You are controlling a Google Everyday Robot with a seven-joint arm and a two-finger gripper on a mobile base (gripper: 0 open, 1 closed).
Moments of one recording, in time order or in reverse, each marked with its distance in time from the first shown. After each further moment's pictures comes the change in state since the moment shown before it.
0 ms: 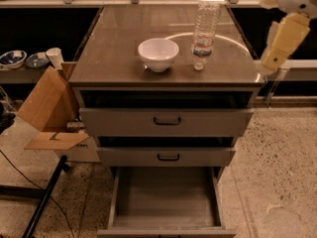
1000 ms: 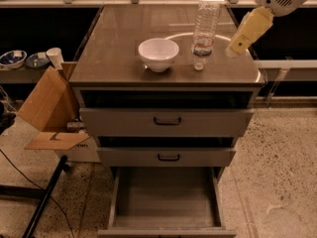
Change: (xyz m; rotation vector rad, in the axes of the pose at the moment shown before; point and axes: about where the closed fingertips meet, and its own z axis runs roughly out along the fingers) arm -0.025 -0.061 0.040 0.097 -0.109 0.232
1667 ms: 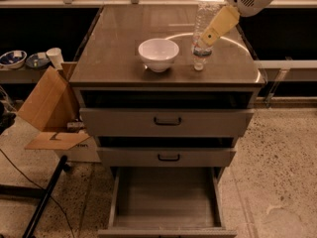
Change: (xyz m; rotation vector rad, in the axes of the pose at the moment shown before) arm -0.037 -0.022 0.050 0.021 -0.052 0.152
